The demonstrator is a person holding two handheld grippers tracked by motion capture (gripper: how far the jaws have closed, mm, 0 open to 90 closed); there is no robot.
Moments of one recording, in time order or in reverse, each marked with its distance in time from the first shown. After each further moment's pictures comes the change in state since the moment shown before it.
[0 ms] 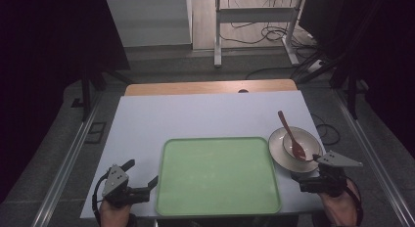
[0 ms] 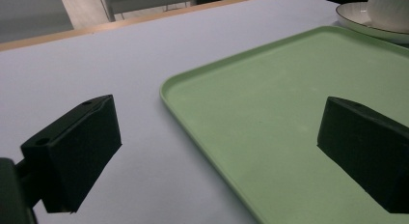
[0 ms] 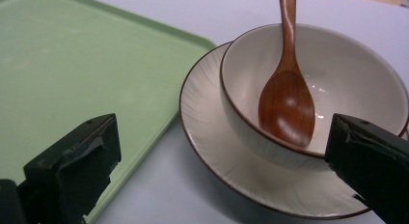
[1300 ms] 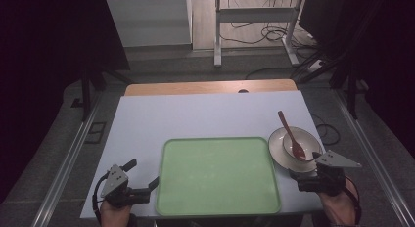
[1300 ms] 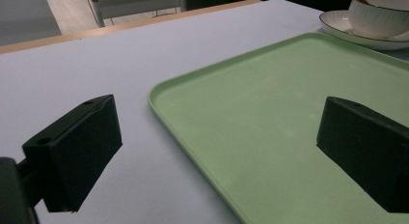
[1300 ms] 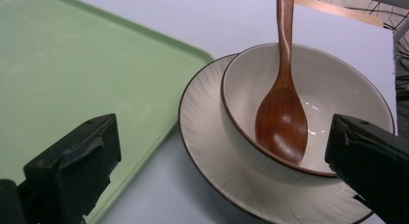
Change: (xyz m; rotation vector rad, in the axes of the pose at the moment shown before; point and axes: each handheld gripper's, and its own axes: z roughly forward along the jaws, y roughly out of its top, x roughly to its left) left arm -0.003 0.002 -0.001 -0.020 -0.041 0.006; right arm 0.007 0.007 -0.001 -0.025 -0.036 -0.036
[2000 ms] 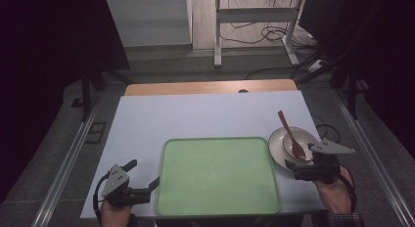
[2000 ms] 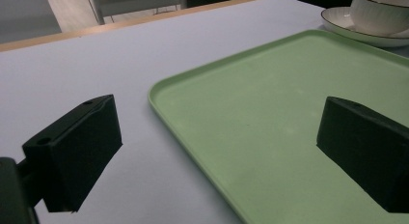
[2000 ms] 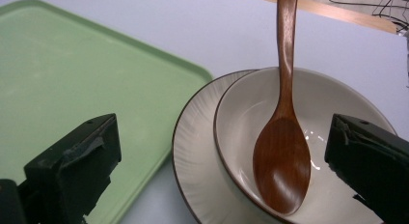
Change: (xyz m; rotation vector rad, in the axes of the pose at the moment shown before) left arm 0.000 0.000 0.001 0.009 0.001 -0.001; right arm -0.010 0.021 0.019 0.010 0.033 0.016
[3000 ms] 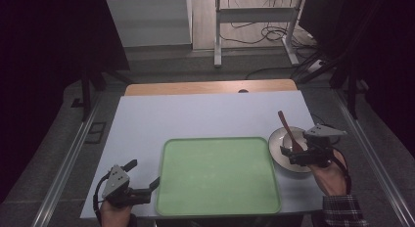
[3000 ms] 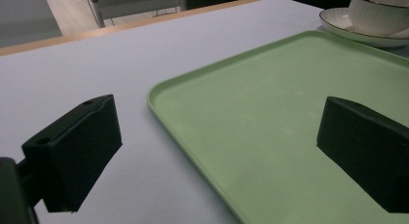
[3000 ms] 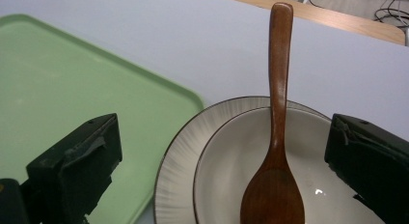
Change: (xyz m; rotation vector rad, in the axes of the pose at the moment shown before) left arm -0.002 0.001 0.000 -0.007 0.001 0.011; right arm -0.015 0.029 0.027 0.031 0.007 0.014
